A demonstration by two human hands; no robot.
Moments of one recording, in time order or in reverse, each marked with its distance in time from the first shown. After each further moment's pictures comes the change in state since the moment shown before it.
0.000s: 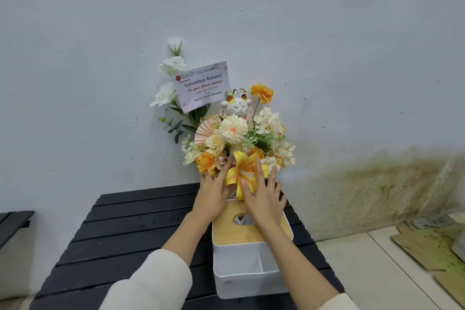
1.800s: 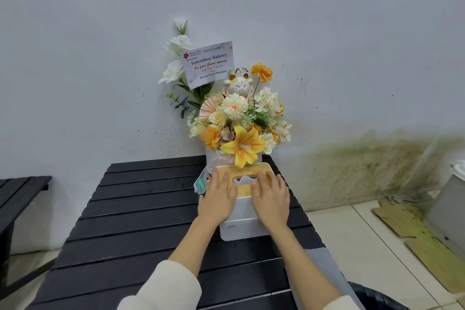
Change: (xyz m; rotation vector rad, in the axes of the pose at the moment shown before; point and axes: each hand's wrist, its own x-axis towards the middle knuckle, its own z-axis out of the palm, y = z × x) left_hand -0.090 0.026 0.015 0.113 -0.250 -0.293; right_hand -0.073 0.035 -0.021 -0.138 0.016 -0.048
